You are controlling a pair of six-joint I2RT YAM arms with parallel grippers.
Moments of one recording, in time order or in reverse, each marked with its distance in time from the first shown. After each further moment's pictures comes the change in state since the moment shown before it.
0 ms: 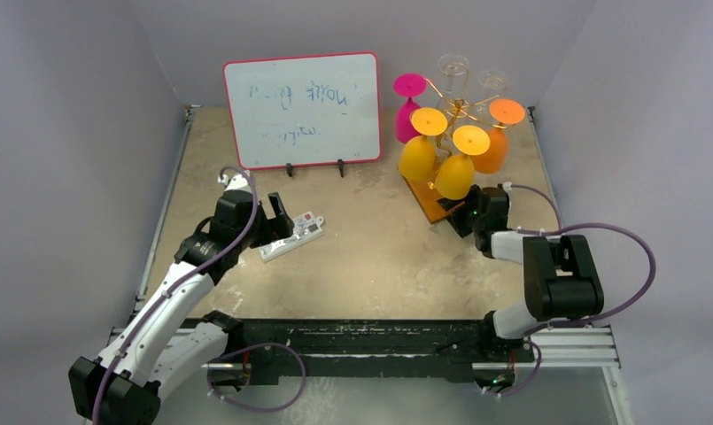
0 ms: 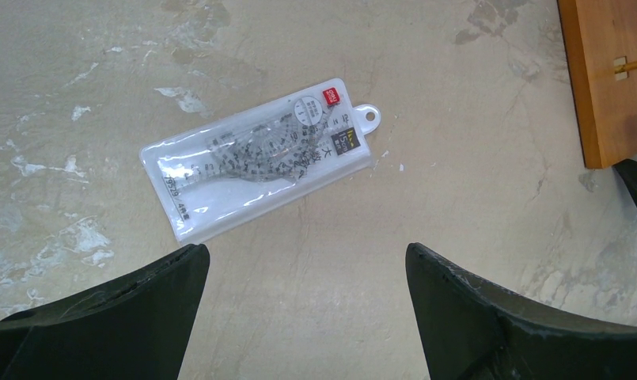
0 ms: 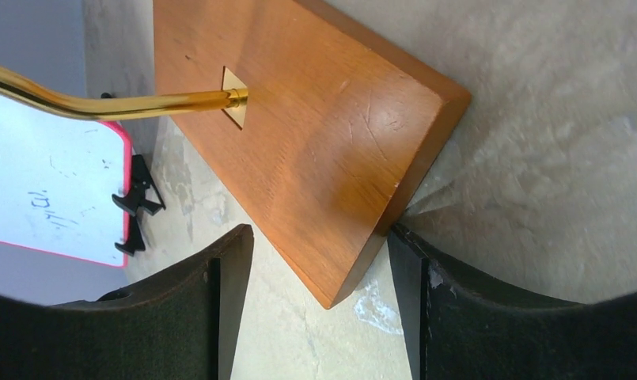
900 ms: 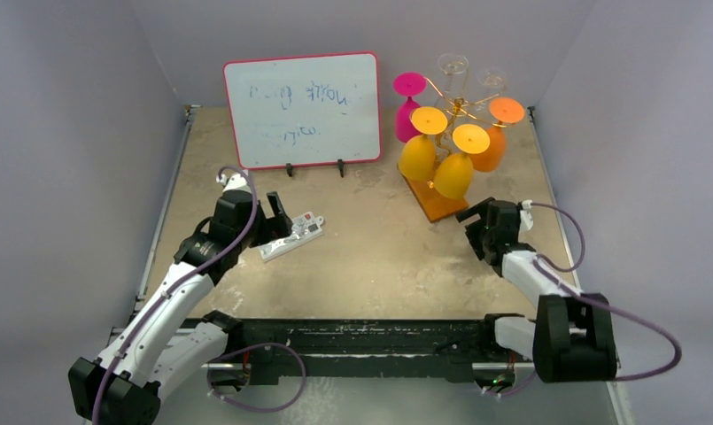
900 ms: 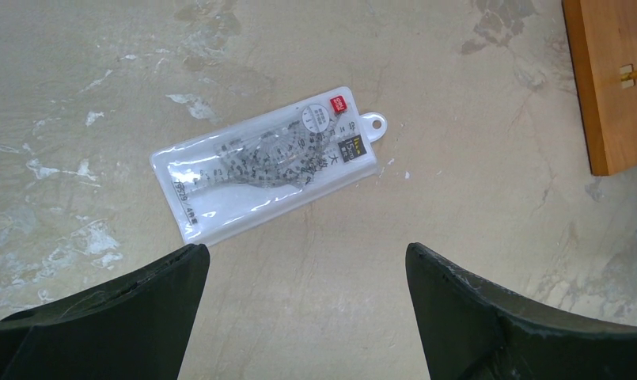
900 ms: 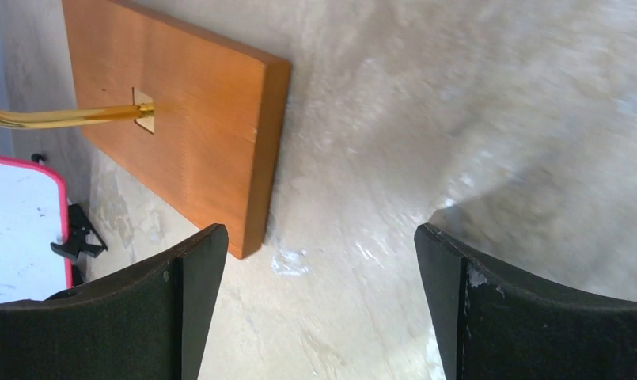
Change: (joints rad) left arm 0.000 0.005 0.000 0.004 -0.020 0.002; right arm -0.017 -0.275 -0.047 -0.331 0.193 -0.024
